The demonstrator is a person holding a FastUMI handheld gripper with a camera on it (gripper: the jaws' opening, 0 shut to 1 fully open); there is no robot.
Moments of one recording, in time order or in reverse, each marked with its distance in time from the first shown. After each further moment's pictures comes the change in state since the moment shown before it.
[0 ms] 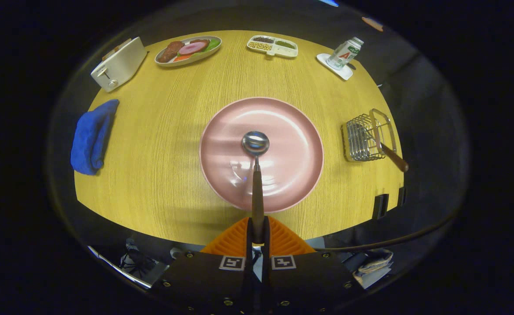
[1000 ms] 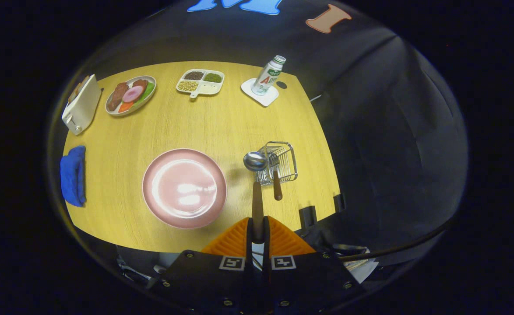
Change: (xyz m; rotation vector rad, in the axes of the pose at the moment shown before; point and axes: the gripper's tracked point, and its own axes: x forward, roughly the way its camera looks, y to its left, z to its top) arm -0.087 -0.147 0.041 0.155 -0.094 -0.248
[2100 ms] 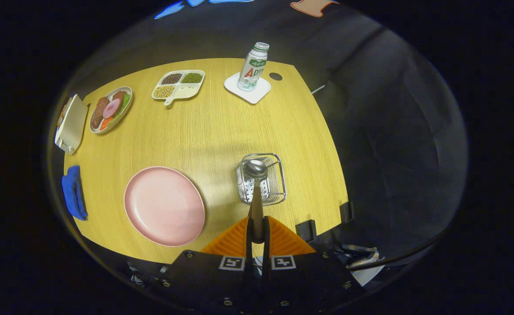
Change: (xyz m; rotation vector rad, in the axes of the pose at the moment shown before) arm 0.066 -0.037 0.037 0.030 0.059 0.107
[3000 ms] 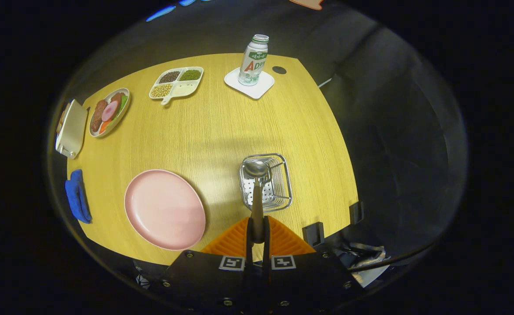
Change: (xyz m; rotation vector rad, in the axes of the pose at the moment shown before) arm 0.019 -0.004 0.002 0.022 0.025 0.058
